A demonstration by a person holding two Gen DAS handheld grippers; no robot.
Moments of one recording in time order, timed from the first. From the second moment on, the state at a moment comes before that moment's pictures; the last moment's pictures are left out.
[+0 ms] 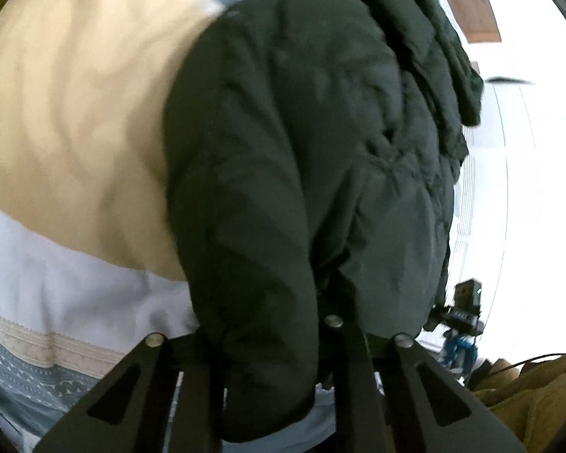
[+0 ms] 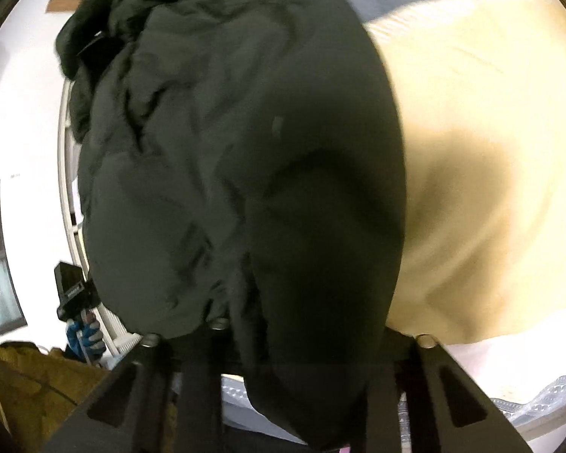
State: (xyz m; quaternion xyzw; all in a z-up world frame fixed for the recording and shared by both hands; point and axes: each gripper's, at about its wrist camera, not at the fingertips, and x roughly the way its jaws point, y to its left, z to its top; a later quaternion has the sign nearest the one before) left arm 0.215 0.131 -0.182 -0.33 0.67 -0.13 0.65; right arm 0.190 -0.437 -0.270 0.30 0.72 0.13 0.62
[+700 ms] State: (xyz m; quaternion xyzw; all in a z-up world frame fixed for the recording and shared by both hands) left arm 0.294 0.128 -0.065 -0.34 0.56 -0.17 0.74; right arm 0.255 -0.461 -0.148 0.26 0.60 0.13 0.74
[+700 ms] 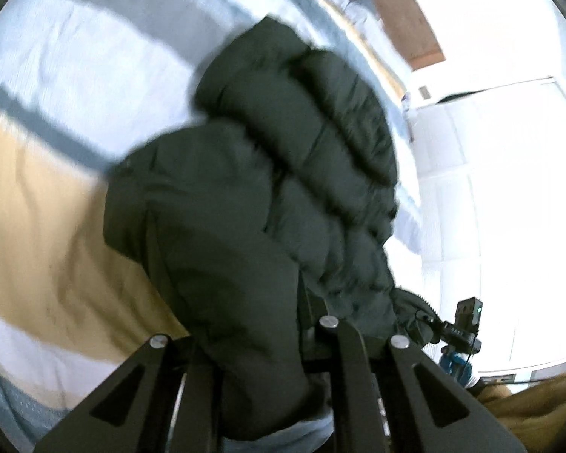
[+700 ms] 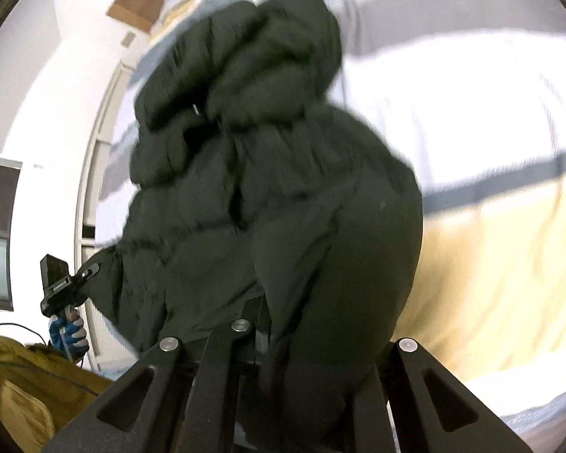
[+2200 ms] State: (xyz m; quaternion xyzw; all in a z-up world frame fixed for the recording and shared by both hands) left arm 0.662 0.116 -0.142 -0.39 0.54 -0.07 0.74; right arm 0.603 -0.511 -0.187 0.40 0.53 -0.03 0.75
